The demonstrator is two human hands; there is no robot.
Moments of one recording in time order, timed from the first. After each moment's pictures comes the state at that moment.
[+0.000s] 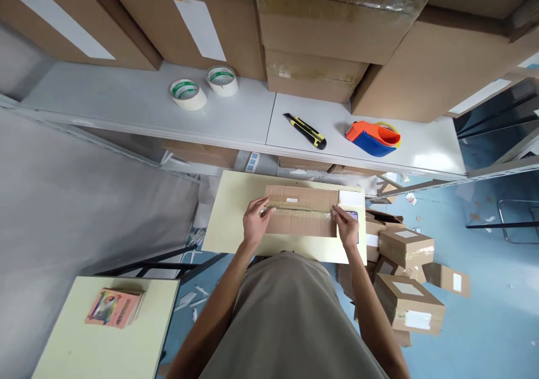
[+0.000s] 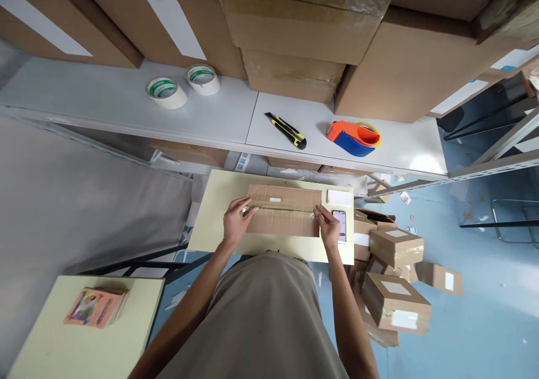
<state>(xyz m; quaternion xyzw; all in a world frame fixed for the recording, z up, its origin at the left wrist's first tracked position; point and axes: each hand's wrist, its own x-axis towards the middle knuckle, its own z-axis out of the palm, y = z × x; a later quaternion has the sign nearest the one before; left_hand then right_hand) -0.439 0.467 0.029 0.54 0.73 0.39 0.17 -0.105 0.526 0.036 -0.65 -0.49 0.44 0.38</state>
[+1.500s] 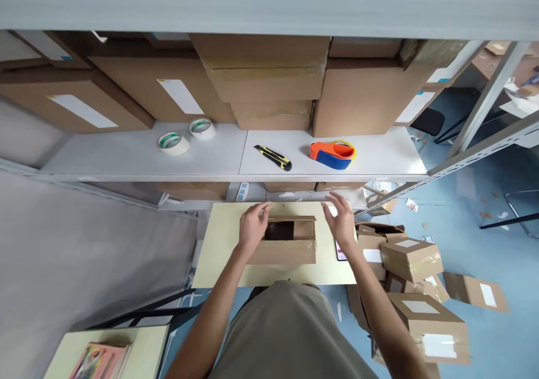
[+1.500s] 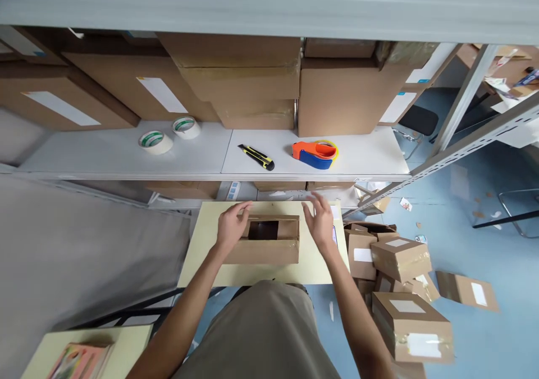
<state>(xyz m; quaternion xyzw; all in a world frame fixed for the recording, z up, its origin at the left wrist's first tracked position) -0.388 0.544 0.125 0.62 0.67 0.38 0.15 -0.088 0.594 0.135 -0.55 -0.71 0.20 0.39</state>
